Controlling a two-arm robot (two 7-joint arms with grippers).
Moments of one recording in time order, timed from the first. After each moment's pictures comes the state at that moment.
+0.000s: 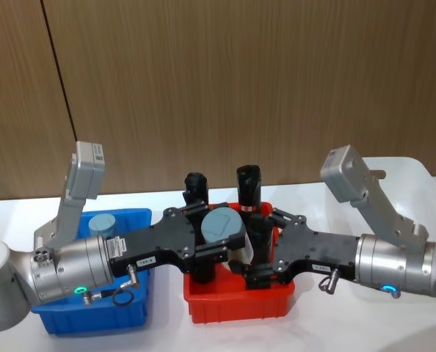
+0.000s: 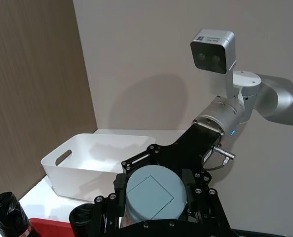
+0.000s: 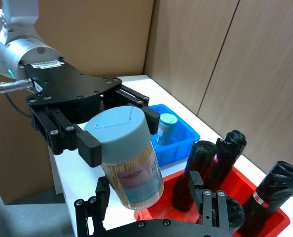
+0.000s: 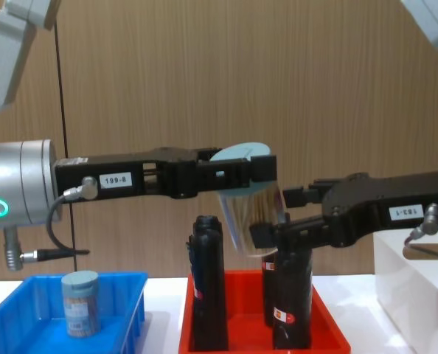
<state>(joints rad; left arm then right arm) -0.46 0.40 0.34 -1.36 -0.53 0.10 -1.07 0.35 0.35 -0.33 -1.58 0.15 0.26 0.82</state>
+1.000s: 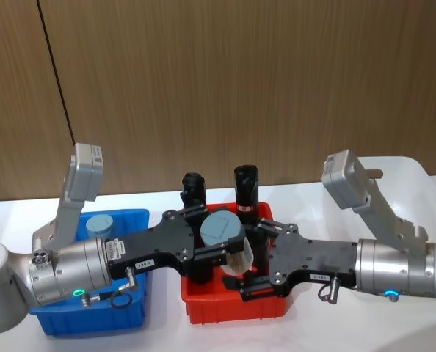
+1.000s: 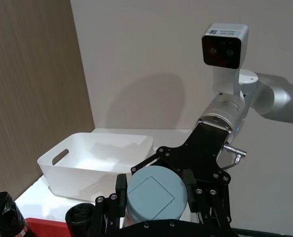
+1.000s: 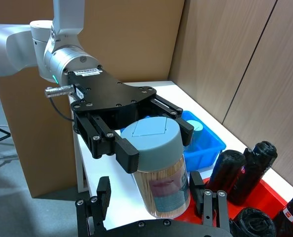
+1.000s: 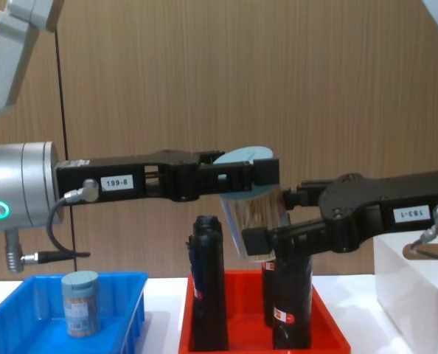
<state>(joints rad) -0.46 0.40 0.34 -1.36 -0.53 0.10 -1.07 0.36 0.38 -0.35 -1.58 0.20 0.24 0.92</state>
